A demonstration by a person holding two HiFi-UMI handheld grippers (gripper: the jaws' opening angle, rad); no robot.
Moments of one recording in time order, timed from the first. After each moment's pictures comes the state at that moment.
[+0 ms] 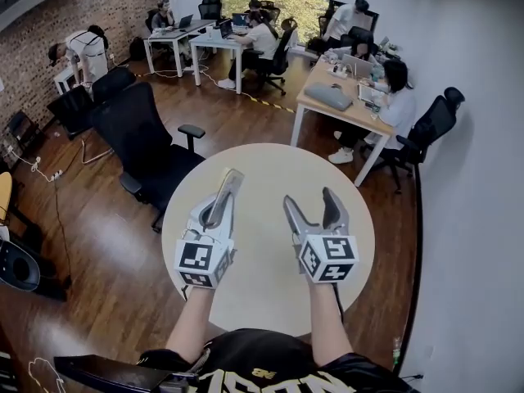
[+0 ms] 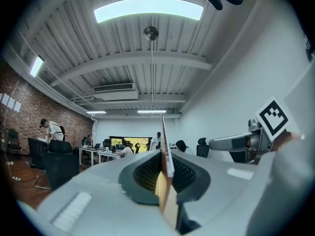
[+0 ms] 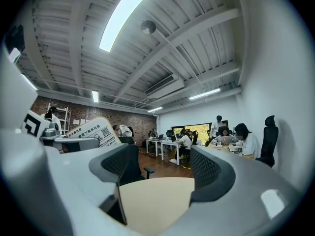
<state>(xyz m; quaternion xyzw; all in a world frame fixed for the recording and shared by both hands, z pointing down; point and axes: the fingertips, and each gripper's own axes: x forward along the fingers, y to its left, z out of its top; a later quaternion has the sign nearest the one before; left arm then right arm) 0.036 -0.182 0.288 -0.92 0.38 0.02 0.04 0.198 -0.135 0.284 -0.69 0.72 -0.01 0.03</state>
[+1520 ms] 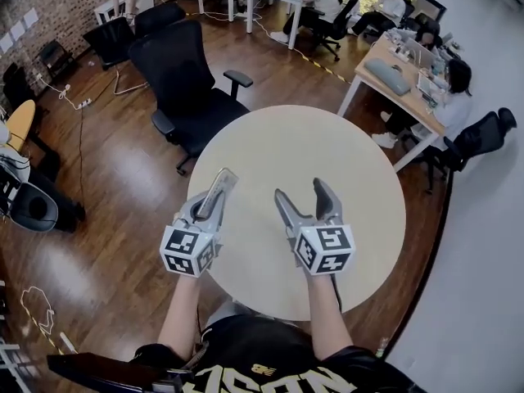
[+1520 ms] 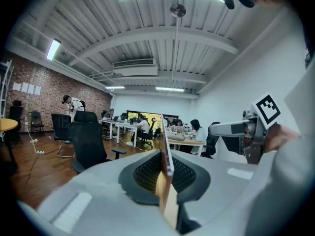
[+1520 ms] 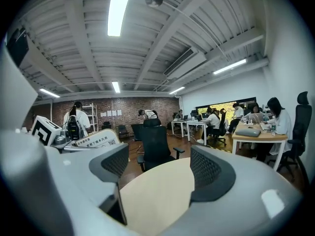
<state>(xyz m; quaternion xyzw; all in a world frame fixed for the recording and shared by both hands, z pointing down) -0.095 -0.196 0.409 -0.89 0.44 -0.07 -0.09 0.068 -0.188 0.372 -0.57 0.81 -0.10 -0.04</state>
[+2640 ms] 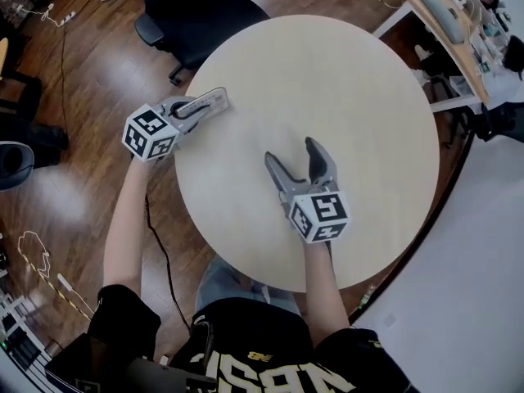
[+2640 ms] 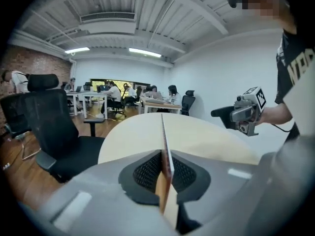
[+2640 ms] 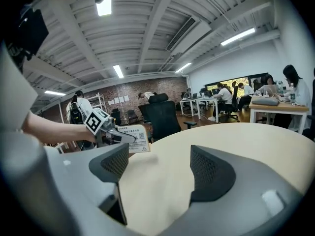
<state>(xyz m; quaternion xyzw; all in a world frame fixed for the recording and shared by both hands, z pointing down) -0.152 -0.367 0.622 -0.93 0.22 -0.24 -0.13 0.012 -0.269 0.558 -0.50 0.84 -0.19 -0.10</state>
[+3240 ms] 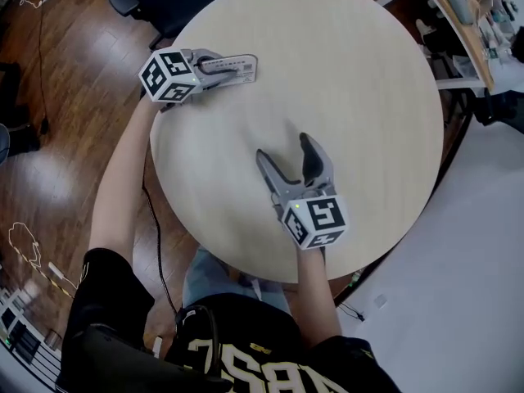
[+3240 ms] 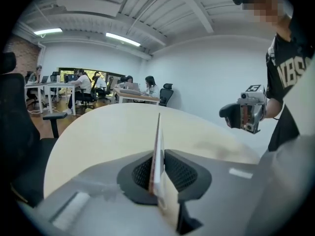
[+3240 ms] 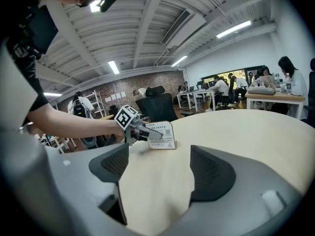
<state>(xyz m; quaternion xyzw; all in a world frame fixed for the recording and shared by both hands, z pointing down) -0.050 -0.405 0.694 -0.96 0.06 -0.26 -0.13 0.024 -0.248 0.608 -0.51 0.82 -0.22 -0.12</state>
